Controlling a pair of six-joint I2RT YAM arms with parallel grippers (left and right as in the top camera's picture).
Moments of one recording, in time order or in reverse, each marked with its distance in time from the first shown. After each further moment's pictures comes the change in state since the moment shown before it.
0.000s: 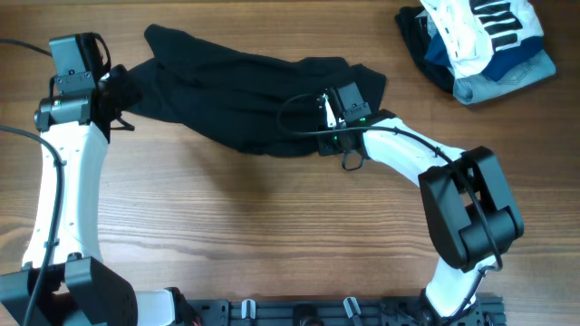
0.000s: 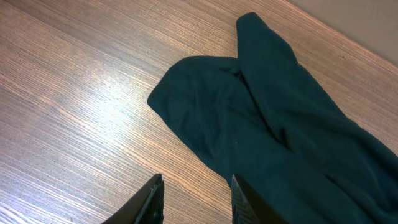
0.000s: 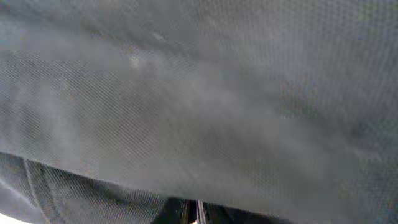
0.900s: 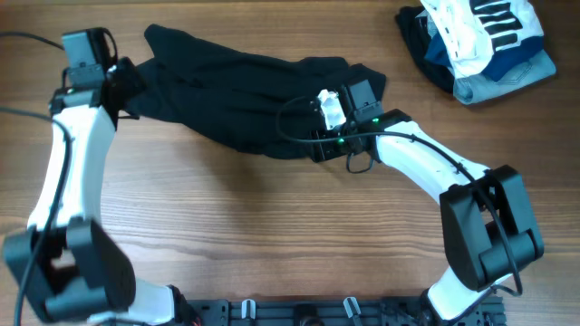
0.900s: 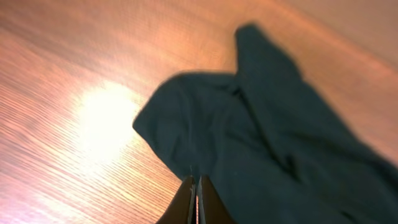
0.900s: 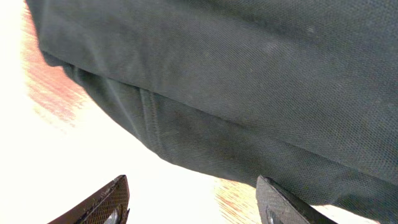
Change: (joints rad) left arm 0.002 0.109 0.000 0.148 0.000 0.006; right arm -0.014 -0.120 -0.038 -0.016 -0.277 -0.123
